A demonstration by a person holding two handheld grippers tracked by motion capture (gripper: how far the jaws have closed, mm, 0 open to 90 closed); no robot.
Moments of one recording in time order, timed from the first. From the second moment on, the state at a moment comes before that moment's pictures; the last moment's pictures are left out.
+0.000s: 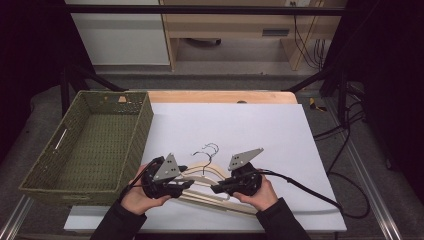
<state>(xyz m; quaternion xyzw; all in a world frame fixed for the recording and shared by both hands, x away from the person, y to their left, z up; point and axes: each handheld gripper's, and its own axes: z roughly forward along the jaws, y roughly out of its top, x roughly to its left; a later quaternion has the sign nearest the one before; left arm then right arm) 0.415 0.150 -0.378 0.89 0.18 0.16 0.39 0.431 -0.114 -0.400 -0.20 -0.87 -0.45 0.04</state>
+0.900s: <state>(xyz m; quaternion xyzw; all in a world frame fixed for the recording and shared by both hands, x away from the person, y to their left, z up) 0.400 0.138 -0.369 0.90 0.15 0.08 0.39 0.411 -0.120 -0.378 -0.16 -0.88 -0.44 -0.02</state>
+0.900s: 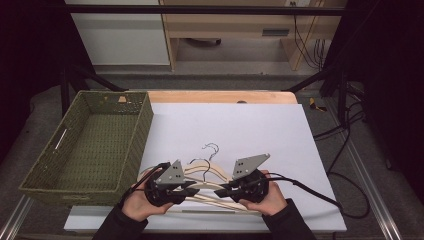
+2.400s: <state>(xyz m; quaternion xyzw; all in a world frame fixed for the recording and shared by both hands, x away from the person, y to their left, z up) 0.416 0.248 -0.246 0.81 0.26 0.20 0.48 0.400 -0.211 -0.369 -0.33 -0.75 -0.54 -0.20</state>
